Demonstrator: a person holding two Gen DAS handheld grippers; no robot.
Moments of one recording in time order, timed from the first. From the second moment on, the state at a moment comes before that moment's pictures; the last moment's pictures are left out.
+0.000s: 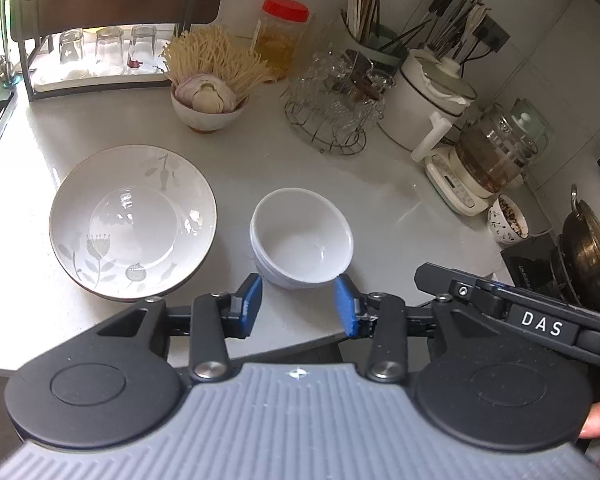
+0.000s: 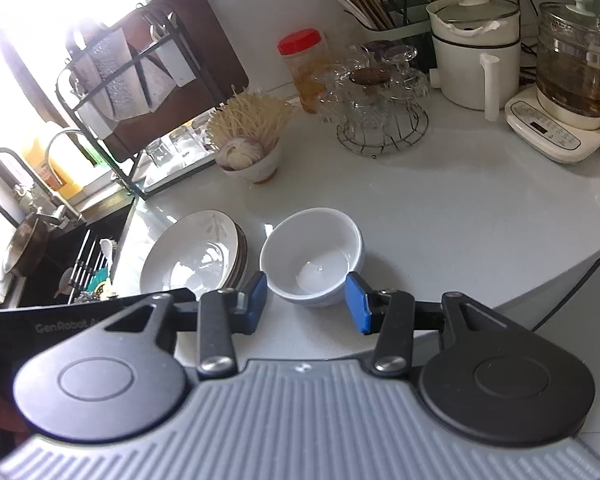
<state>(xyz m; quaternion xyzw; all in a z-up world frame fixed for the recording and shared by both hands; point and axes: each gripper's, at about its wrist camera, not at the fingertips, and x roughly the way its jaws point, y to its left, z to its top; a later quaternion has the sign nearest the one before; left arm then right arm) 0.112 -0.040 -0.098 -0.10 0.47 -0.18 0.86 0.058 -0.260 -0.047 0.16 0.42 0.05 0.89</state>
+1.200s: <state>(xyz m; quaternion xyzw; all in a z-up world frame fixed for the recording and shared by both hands) 0.241 -0.085 -0.196 -0.11 0.56 -0.13 0.81 0.186 -0.317 -0.176 0.28 0.55 0.08 0.78</state>
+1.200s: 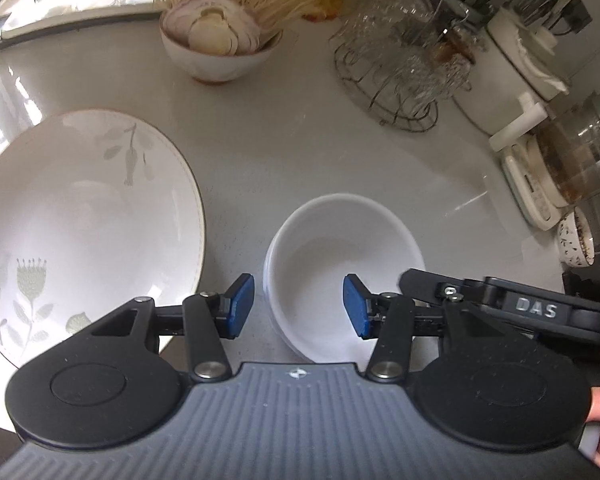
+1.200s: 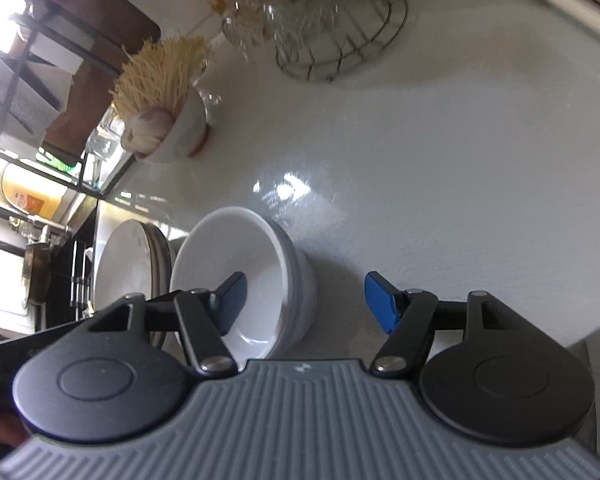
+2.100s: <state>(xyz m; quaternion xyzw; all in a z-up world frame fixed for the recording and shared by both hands) 0.264 -0.113 -0.228 -0.10 0.61 -0.12 0.78 0.195 -0.334 -0.195 0.29 0.58 0.08 0.76</state>
